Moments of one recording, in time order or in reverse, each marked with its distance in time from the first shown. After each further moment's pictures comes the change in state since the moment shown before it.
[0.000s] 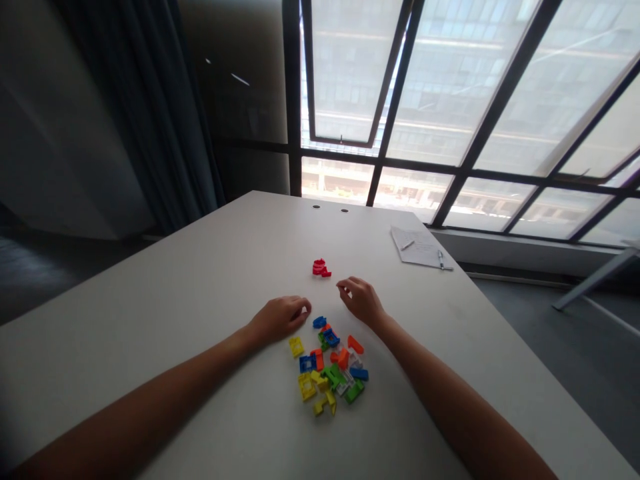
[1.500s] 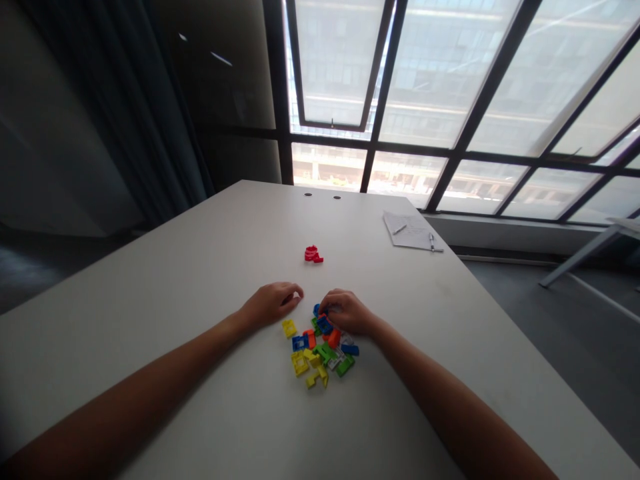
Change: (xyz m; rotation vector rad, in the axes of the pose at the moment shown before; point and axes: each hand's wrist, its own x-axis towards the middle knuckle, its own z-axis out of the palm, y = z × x) left_hand -0.002 -0.001 -0.002 -0.037 -0.001 0.016; right_hand -0.037 -0.053 -0.019 0.499 -0.349 0.039
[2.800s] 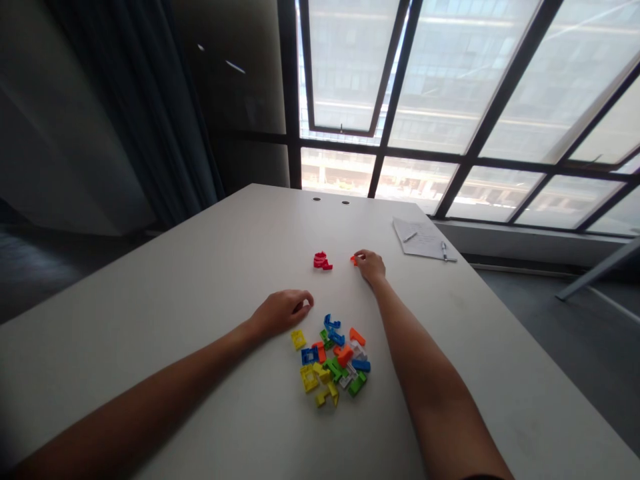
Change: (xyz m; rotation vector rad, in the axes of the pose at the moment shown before) left_hand 0.004 0.004 0.000 0.002 -0.042 -0.080; right_hand 0.097 0.134 -0.066 -0.425 0.506 0.651
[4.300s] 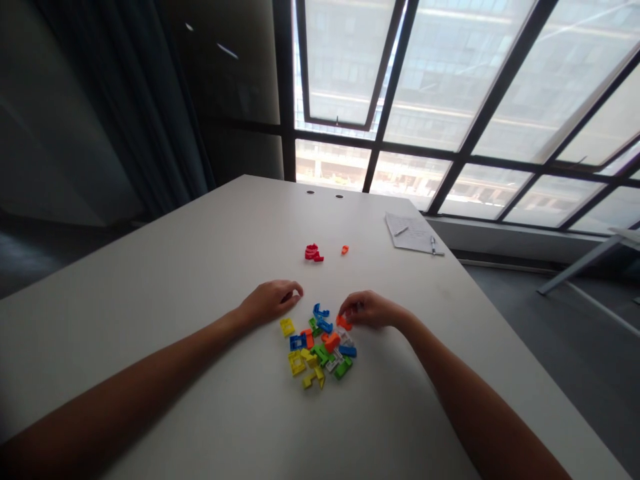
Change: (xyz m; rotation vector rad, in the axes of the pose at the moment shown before) left_hand -0.002 -0.004 0.001 -0.040 0.014 0.034; right_hand -0.135 -0.006 -0.092 0.255 -0.924 -0.419
